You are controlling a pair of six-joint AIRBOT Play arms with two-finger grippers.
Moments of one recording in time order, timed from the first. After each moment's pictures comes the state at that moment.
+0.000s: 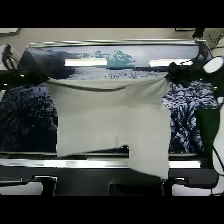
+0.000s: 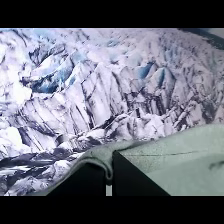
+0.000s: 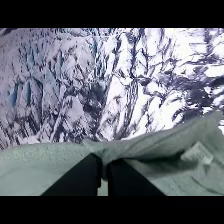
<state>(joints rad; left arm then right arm) 0.21 -1.53 1.51 0.90 -1.04 -1.39 -0.12 -1.55 1.58 -1.08 1.00 1.78</state>
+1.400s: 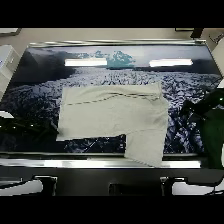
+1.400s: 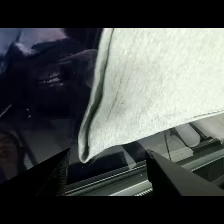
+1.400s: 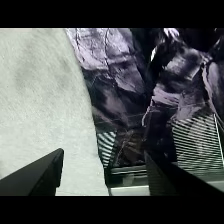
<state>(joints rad) 0.44 -1.44 0.84 0.97 -1.37 -1.19 -0.36 -1.54 1.43 -1.36 1.64 1.60</state>
